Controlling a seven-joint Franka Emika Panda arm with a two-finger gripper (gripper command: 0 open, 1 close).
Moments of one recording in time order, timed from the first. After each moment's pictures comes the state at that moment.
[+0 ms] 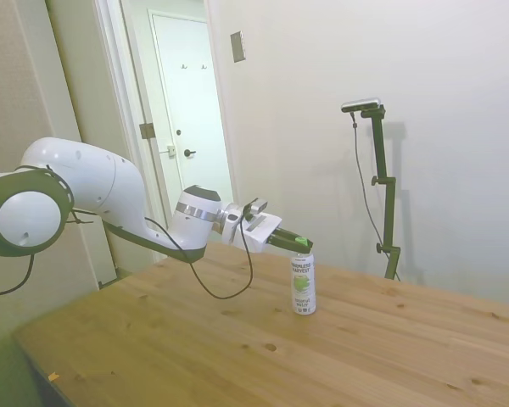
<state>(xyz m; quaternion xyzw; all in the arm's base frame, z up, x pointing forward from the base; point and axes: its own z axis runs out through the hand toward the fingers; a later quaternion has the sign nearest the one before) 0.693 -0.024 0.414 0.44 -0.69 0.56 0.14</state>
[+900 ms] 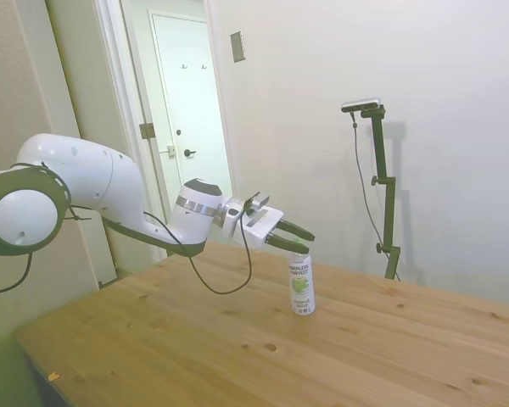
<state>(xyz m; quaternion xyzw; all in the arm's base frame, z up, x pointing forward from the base) 0.683 -0.031 0.432 0.42 -0.72 0.53 0.13</state>
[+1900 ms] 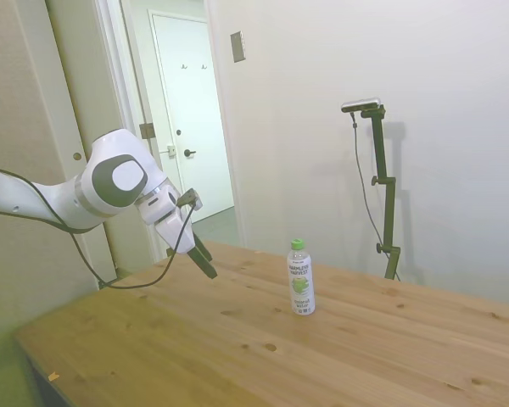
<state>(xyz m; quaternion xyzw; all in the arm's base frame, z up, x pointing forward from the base) 0.481 0.012 0.507 0.74 -0.64 0.21 -0.03</state>
